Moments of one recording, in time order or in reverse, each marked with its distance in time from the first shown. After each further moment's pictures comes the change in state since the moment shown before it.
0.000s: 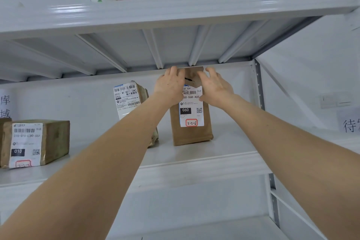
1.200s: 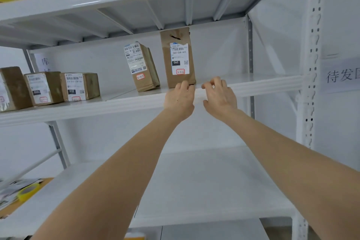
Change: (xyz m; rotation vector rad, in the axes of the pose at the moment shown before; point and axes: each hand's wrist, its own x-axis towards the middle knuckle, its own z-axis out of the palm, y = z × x) left_hand -0.223 0.143 -0.087 0.021 -0.261 -0.023; right_hand -0.255 0.019 -0.046 0.048 -0.076 0.003
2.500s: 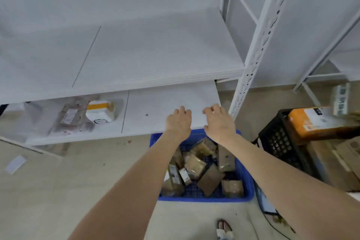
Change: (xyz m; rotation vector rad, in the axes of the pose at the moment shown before) left_hand -0.311 0.282 0.248 -0.261 -0.960 0.045; right_hand -0.423 0.175 0.181 0.025 -0.934 0.164
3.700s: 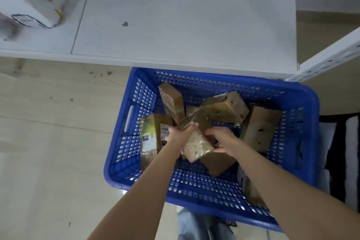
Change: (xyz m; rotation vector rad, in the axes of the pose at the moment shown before) left_hand 0.148 -0.011 0.530 -1.436 -0.441 -1.154; right_hand 0.129 0.079 0.484 1.069 -0.828 0.883
